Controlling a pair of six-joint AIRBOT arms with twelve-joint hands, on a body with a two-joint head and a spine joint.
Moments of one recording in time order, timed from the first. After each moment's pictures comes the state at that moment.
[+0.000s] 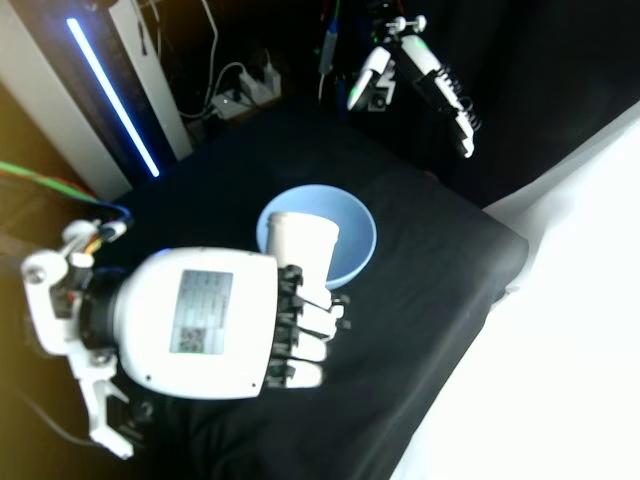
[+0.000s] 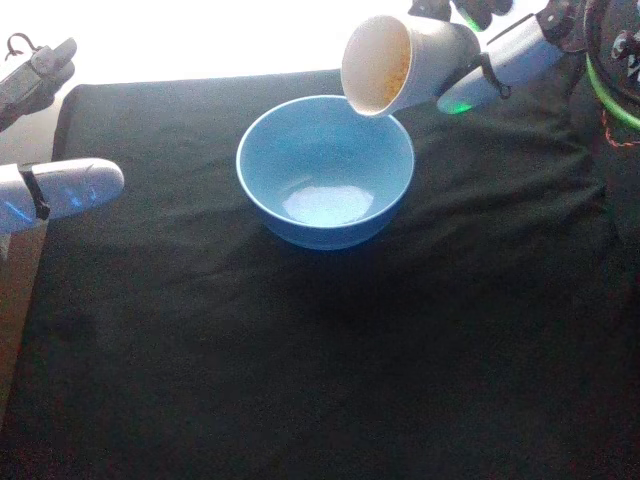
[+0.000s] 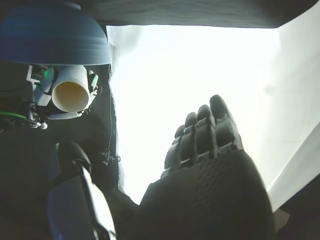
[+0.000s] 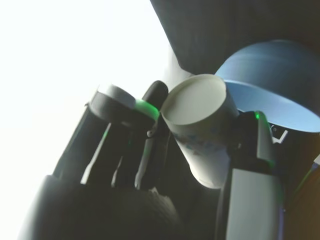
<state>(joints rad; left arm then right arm) 1.14 -0.95 1.22 -0.34 -1.14 0.51 -0.35 -1.28 1.69 -0.97 0.49 0.10</state>
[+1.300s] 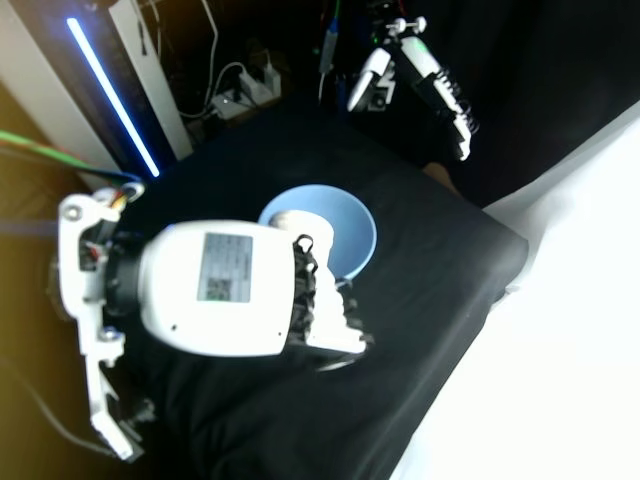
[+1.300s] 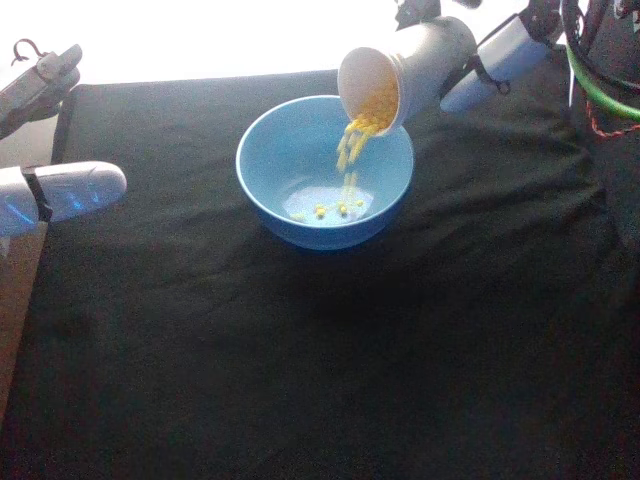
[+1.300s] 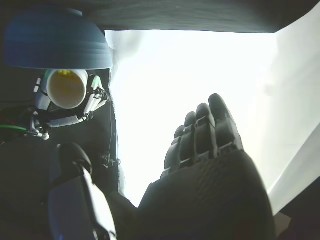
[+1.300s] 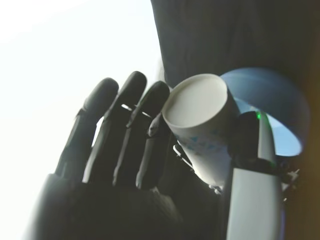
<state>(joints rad) 1.14 -0.95 1.23 -0.33 -1.12 0.51 -0.26 -1.28 1.63 -1.26 0.42 0.12</state>
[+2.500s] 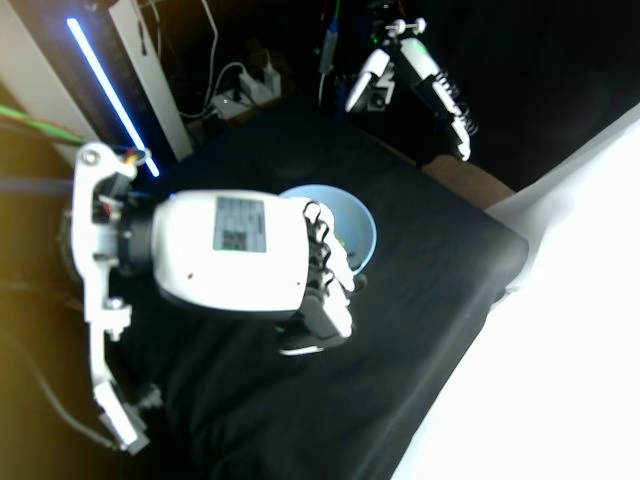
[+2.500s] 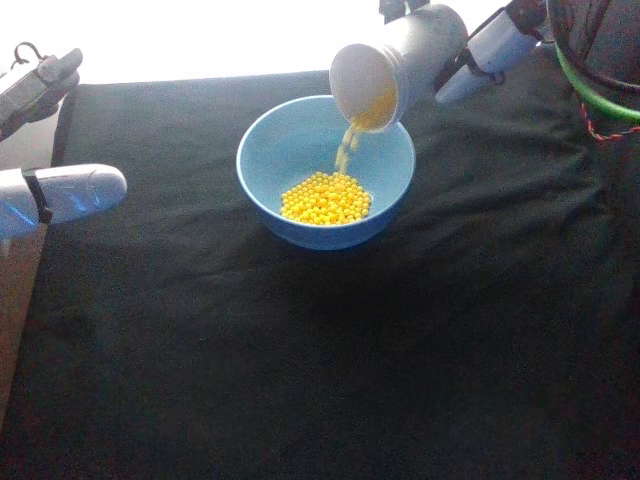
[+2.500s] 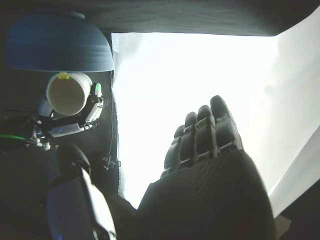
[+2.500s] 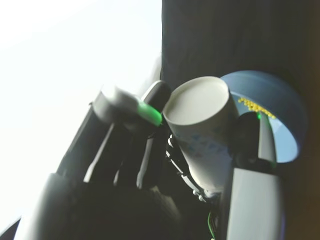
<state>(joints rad) 1.14 -0.95 1.23 -0.33 -1.11 0.50 -0.21 -1.28 1.57 -1.43 0.38 0.12</state>
